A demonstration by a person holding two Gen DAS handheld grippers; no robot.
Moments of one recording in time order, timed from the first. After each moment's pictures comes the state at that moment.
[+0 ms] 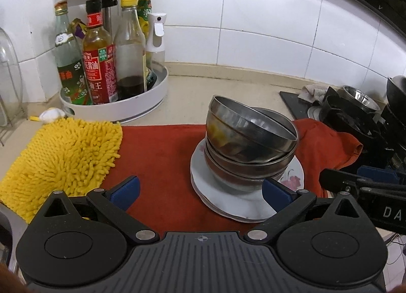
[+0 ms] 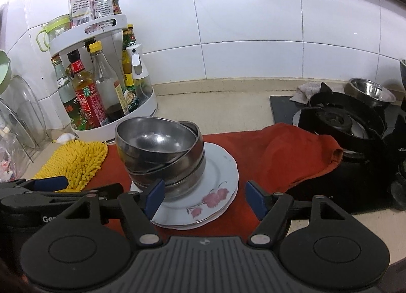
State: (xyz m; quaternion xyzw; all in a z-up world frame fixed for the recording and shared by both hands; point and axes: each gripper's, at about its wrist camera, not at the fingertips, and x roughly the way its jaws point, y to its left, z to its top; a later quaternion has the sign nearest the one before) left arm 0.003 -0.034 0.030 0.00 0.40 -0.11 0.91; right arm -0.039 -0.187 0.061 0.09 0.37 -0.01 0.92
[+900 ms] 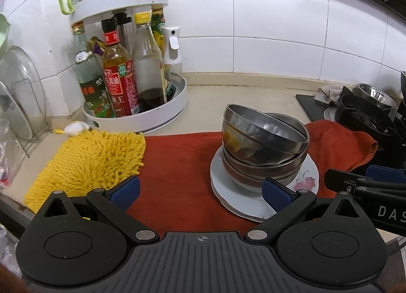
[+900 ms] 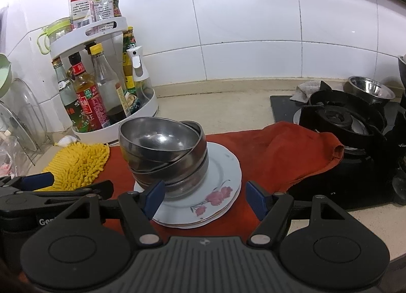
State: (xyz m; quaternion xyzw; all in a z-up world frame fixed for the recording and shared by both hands) left arm -0.008 -0.036 0.045 0.04 0.38 -0.07 0.92; right arm -0.042 -0.183 0.061 0.10 0.37 -0.01 0.93
